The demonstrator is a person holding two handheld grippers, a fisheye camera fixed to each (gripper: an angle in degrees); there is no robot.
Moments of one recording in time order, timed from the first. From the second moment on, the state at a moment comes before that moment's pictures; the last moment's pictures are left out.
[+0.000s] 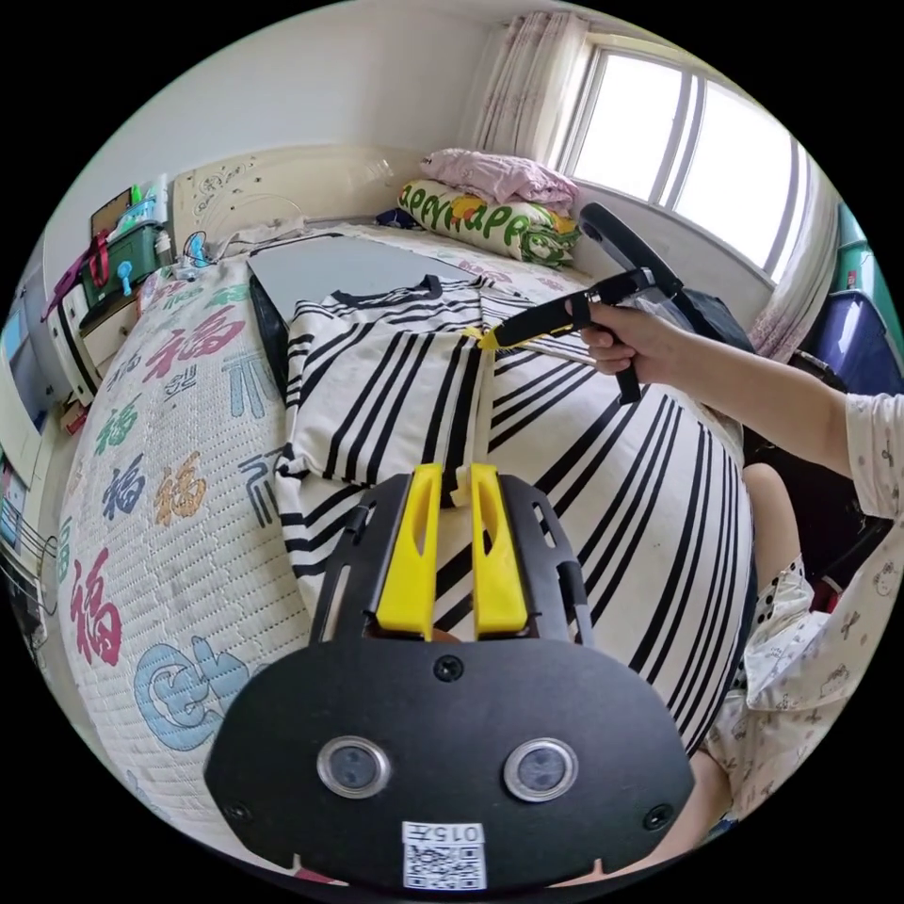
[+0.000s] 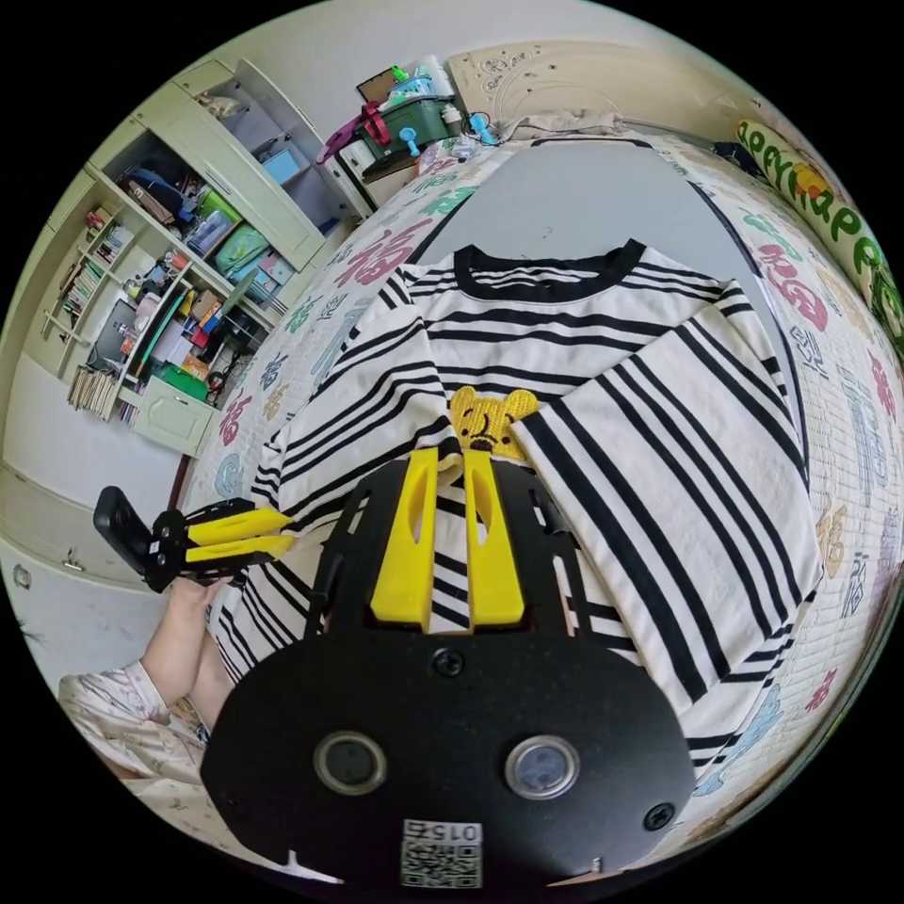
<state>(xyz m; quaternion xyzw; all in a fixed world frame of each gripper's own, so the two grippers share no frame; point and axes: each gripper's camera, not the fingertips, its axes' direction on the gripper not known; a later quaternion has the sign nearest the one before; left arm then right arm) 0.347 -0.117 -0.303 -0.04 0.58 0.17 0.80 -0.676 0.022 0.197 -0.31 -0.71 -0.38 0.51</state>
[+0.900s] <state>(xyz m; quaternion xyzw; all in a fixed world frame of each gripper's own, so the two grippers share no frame) 0.290 -0.292 -0.228 0.02 0.56 0.00 0.83 -0.587 -0.062 0.204 -0.19 -0.71 -0.37 0.57</state>
